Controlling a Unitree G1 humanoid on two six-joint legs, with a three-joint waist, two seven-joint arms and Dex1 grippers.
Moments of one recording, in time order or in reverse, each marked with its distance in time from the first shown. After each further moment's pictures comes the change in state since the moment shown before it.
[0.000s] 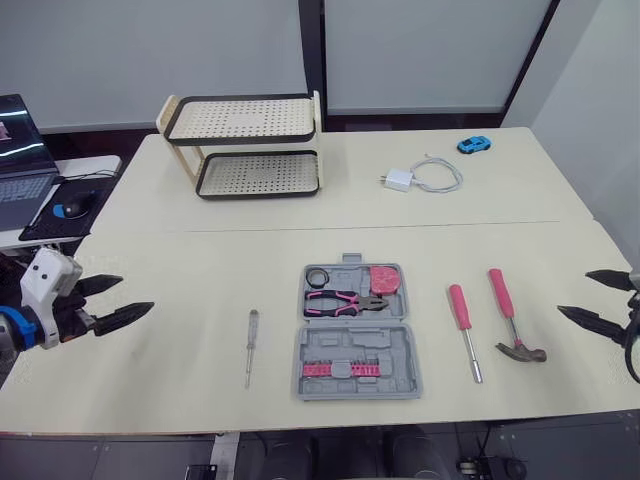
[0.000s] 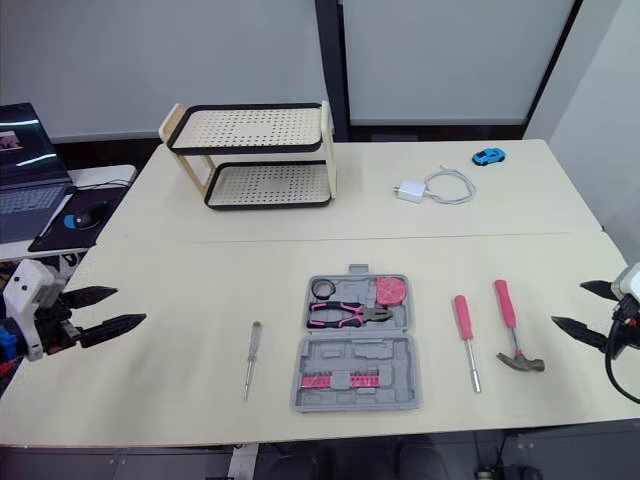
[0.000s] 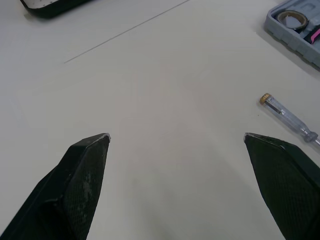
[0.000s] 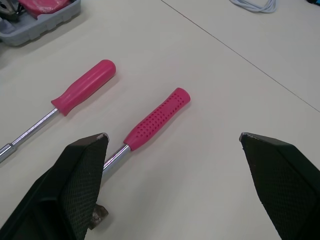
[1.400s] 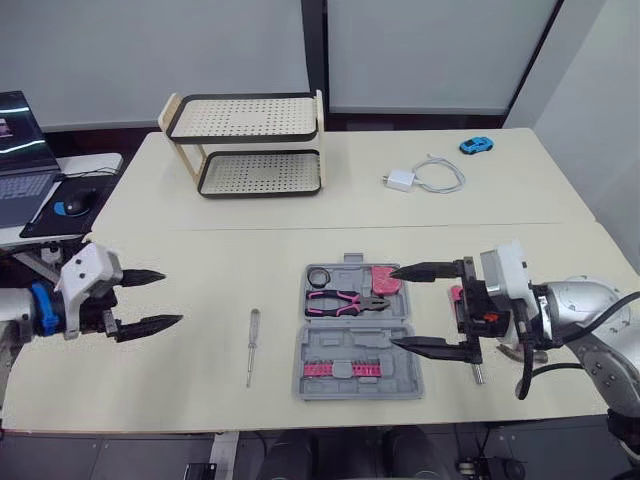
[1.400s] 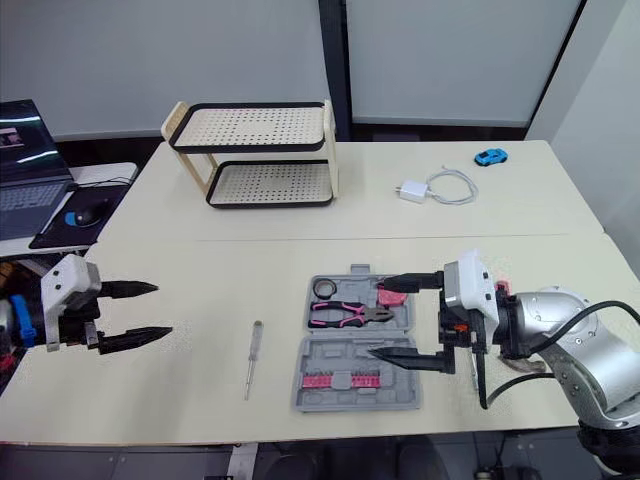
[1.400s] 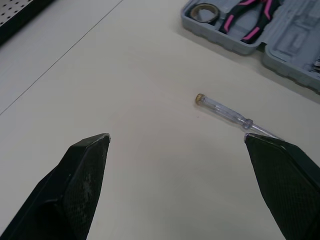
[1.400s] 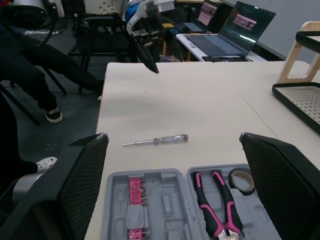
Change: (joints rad) left arm -0.040 0.094 -0.139 -0.141 0.017 -0.124 -0.211; right arm -0.262 0.227 0.468 -0.712 0.374 0.258 -0.055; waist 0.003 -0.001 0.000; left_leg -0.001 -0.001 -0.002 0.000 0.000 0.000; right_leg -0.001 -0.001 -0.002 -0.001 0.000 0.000
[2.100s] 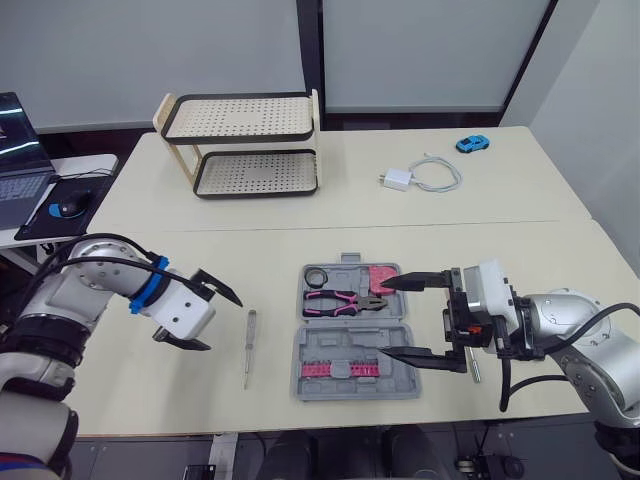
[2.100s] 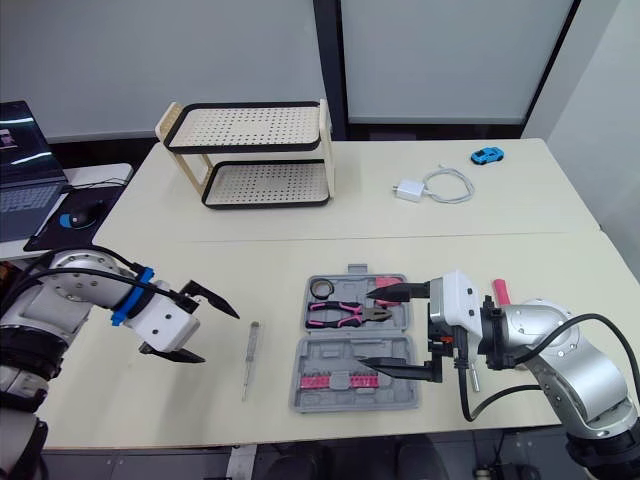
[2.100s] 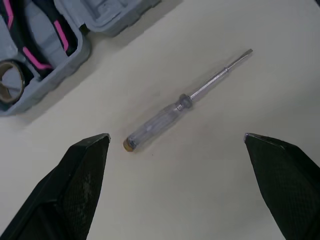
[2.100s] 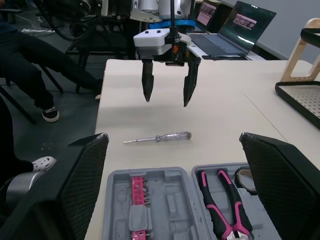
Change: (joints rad) left arm -0.515 -0.085 -0.643 0.353 0.347 -0.980 -0.220; right arm 0.041 0.026 0.069 -0.002 -0.090 -0.065 -0.033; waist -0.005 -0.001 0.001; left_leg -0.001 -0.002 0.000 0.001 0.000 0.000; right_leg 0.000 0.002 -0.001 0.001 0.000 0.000
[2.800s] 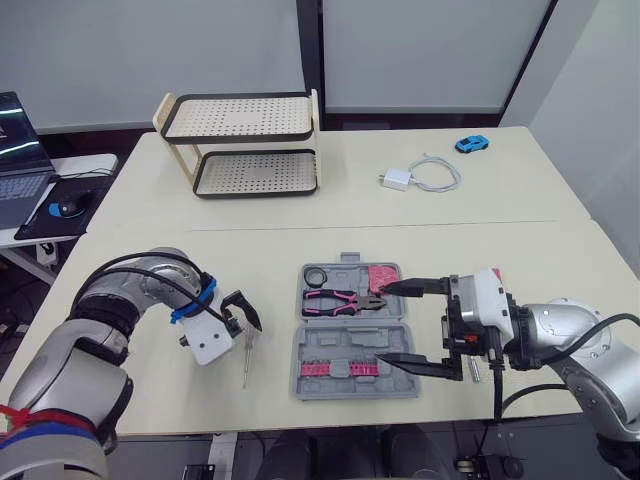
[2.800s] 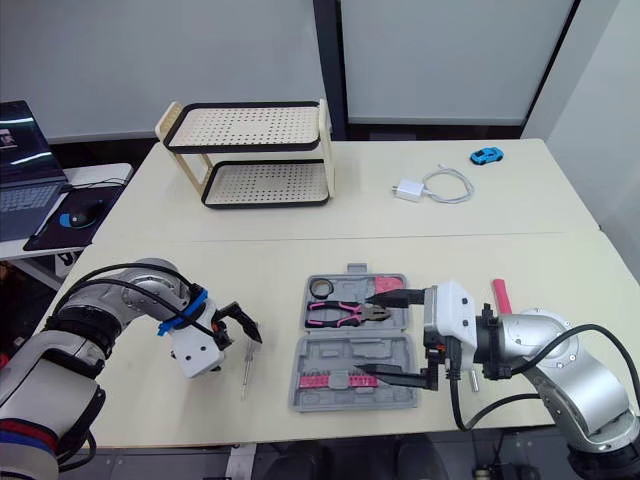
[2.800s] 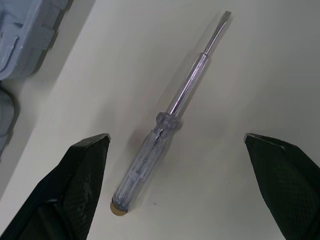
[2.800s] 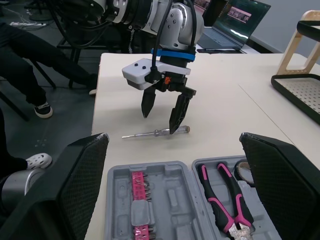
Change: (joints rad) left arm -0.199 -0.169 -0.219 0.364 0.410 -0.407 0.262; right arm 0.036 0.001 0.008 -0.068 -0.016 0.030 -0.057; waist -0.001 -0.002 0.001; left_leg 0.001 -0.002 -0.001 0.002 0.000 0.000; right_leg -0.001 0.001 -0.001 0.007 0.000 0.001
